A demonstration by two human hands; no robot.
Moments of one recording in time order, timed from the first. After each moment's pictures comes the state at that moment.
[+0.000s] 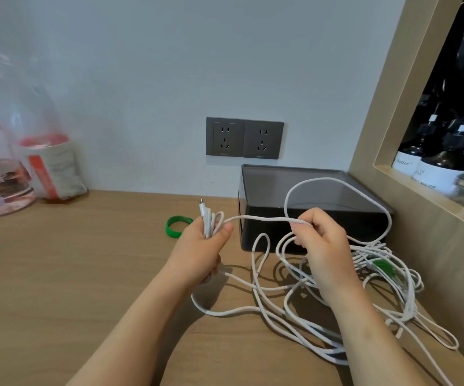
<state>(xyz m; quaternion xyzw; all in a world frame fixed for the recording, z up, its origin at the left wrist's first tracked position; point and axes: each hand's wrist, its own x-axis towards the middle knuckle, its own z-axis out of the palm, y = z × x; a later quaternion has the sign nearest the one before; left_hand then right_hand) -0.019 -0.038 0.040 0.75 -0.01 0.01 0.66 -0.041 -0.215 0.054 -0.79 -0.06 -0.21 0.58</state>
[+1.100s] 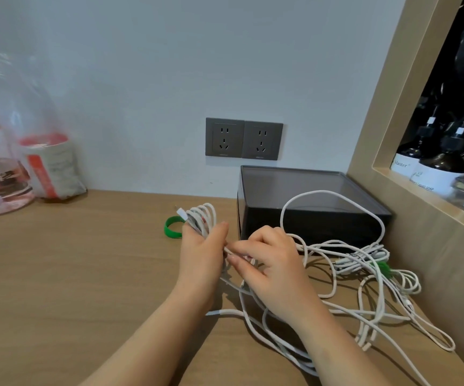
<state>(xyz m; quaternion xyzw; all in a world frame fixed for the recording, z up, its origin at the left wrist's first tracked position) -0.023 -0.062 0.034 0.62 0.05 0.11 0.78 -0.041 -0.178 0.027 -0.87 -0.24 -0.27 0.32</state>
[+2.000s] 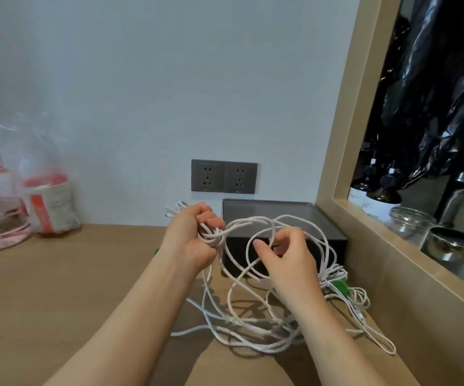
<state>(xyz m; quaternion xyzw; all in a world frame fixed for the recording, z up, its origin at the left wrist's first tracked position) -0.032 -0.068 0.134 0.21 0.10 -0.11 0.97 -0.073 -0.209 0.090 -0.84 0.03 -0.22 0.49</state>
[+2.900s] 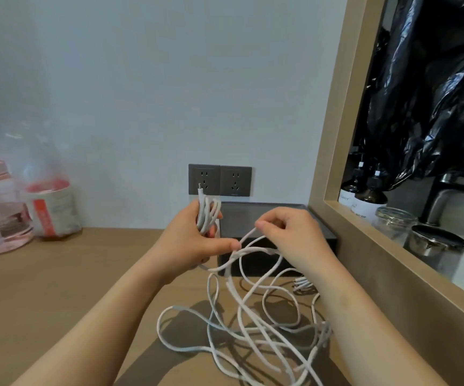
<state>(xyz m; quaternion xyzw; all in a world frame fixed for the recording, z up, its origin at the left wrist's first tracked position) -0.064 -0.046 0.133 0.79 -0.22 0.07 0.56 -0.073 -0.229 0.138 -0.88 -0.07 -0.20 0.43</state>
